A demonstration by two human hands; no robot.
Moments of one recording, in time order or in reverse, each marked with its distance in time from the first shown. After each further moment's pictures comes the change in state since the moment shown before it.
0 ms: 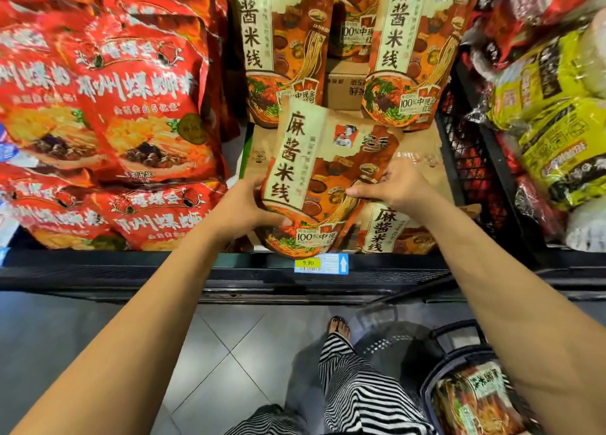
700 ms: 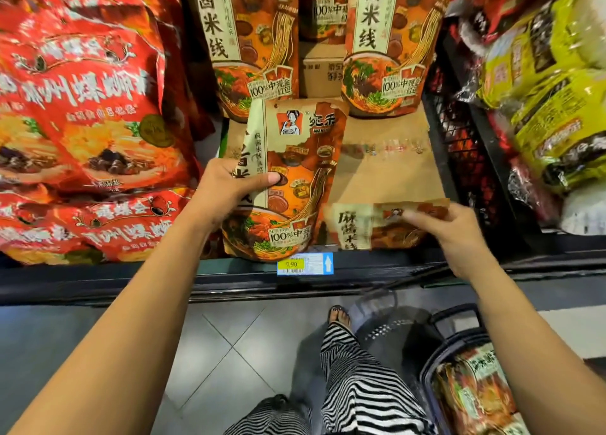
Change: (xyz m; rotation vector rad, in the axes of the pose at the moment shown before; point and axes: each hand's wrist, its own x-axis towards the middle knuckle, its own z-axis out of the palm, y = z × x) left_hand 0.027 0.022 0.010 -0.188 0.141 0.028; right_hand -0.067 0.099 -0.052 0.277 0.371 0.038
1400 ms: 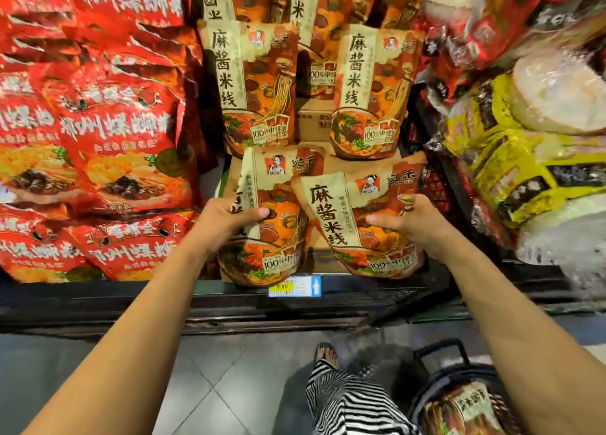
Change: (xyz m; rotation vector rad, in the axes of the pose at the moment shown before) left_hand -0.021 -0.002 -0.006 -0.071 -0.009 -0.090; right_hand 0.023 -0.065 0.016 -0.128 -0.253 -0.053
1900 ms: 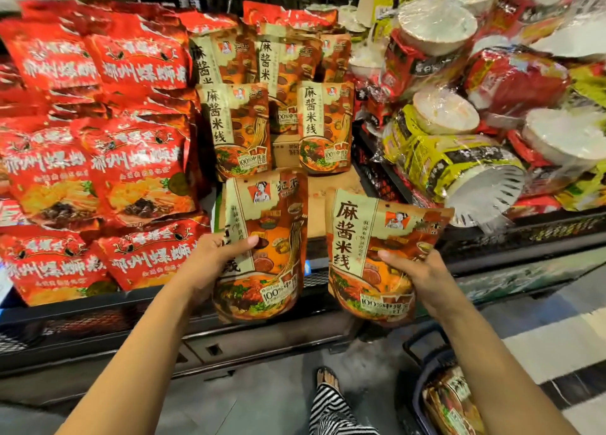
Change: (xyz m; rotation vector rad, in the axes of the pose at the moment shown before) left_hand -0.143 0.017 -0.007 -0.127 -0.210 0.063; right_hand -0.193 0.013 0.051 0.278 0.328 -0.114
